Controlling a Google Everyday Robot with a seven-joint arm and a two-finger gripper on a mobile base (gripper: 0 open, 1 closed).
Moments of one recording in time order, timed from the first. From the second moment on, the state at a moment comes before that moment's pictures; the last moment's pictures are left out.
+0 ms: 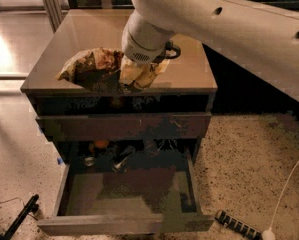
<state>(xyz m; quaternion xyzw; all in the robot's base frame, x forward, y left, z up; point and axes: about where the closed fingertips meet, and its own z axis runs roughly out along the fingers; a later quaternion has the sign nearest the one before) 0.615 0.047 0.915 -0.66 0.67 -0.05 0.33</state>
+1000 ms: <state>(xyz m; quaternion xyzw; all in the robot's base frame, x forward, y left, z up) 0.587 0.028 0.954 -0.64 0.67 -0.12 0.37</state>
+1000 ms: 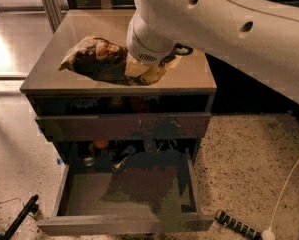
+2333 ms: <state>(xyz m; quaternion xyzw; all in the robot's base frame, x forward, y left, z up) 0.528 -0.018 0.901 -0.61 0.71 -0.10 0.35</state>
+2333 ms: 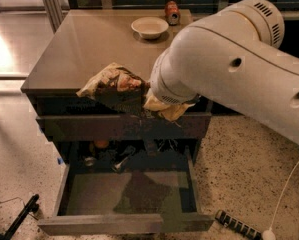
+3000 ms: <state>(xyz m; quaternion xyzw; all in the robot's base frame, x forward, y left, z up) 0.507 -0.026 0.854 -0.62 0.72 -0.07 0.32</state>
